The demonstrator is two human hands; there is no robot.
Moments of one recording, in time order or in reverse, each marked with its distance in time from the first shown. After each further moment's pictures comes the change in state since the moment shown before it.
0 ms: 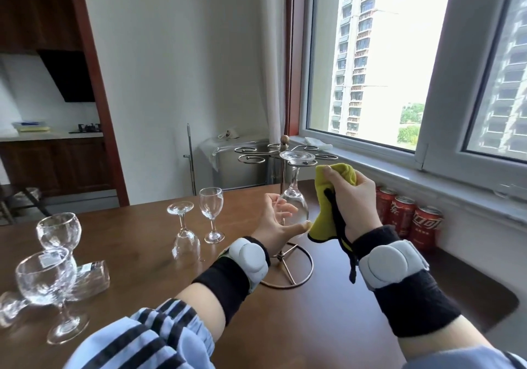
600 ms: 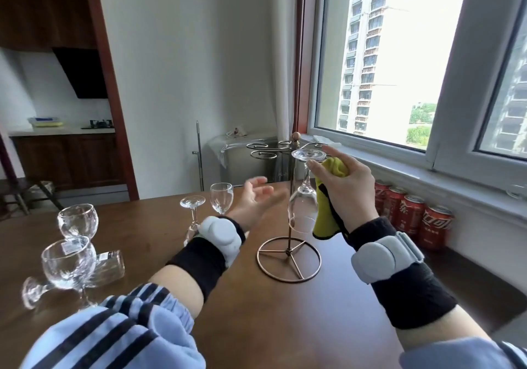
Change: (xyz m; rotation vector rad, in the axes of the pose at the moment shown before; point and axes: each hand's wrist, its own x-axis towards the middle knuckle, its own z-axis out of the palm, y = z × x) left_hand -0.004 0.028 -0.059 -0.016 0.076 -0.062; right_hand 0.003 0.005 0.018 -0.284 -0.100 -0.253
